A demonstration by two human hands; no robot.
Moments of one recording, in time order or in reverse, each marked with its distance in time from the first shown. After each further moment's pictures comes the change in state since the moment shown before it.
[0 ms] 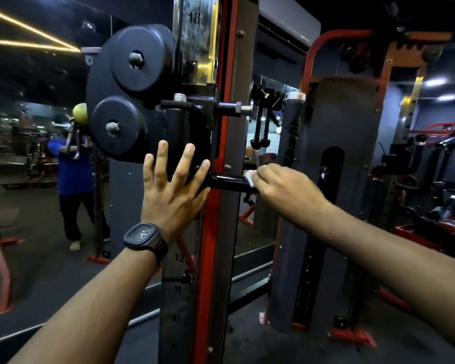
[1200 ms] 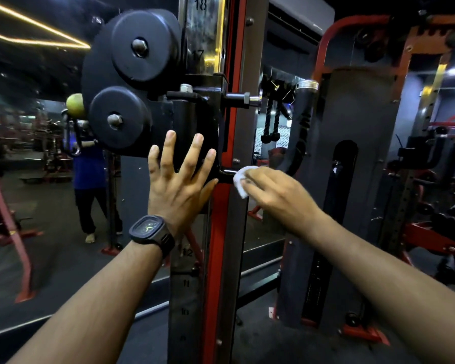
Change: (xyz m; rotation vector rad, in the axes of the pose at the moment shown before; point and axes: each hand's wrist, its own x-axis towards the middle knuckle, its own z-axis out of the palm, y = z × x) left_hand 0.004 -0.001 -0.001 0.046 0.030 0.009; right_hand -0.004 -0.026 0.022 0.164 0.228 -0.054
